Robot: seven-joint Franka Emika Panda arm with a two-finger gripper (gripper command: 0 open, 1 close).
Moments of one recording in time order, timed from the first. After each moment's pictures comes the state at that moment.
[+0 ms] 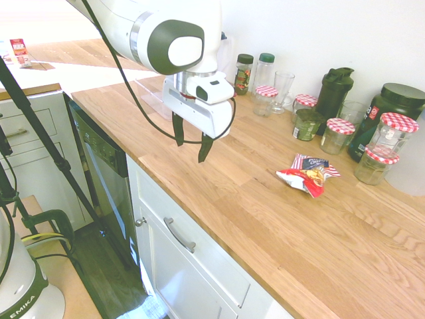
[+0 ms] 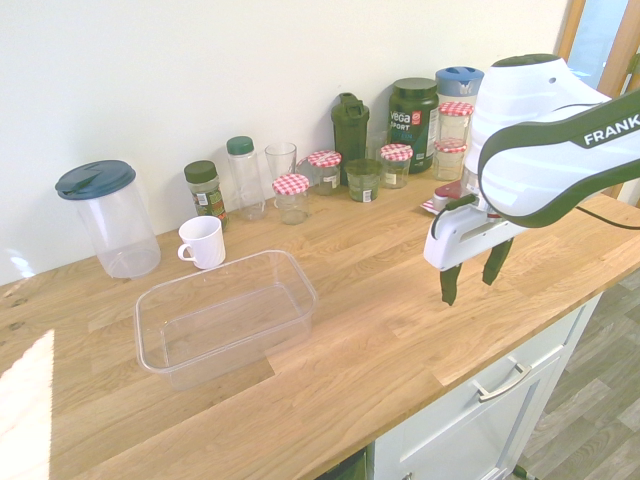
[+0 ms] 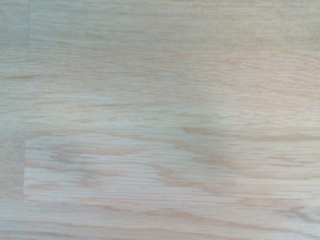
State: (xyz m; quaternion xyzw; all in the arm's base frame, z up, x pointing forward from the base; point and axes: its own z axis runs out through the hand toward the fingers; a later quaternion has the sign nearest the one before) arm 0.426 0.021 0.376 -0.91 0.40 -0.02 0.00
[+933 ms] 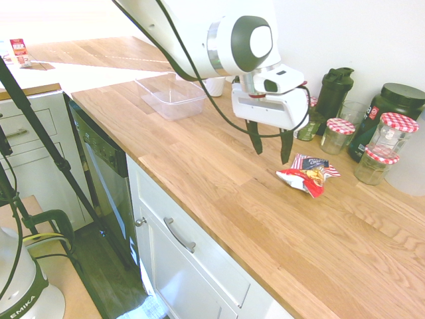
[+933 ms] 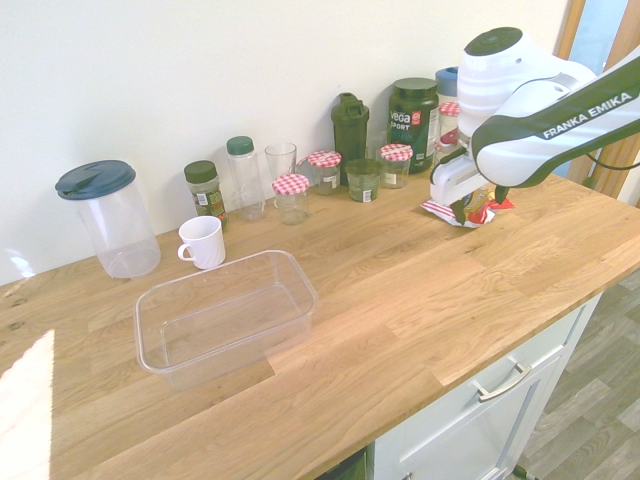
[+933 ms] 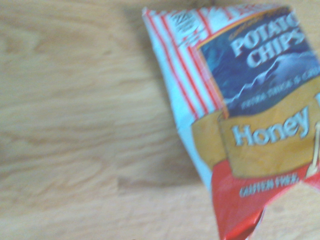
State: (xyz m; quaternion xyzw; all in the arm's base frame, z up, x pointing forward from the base) arm 0.537 -0.088 0.400 -0.86 0.46 -0.17 -0.13
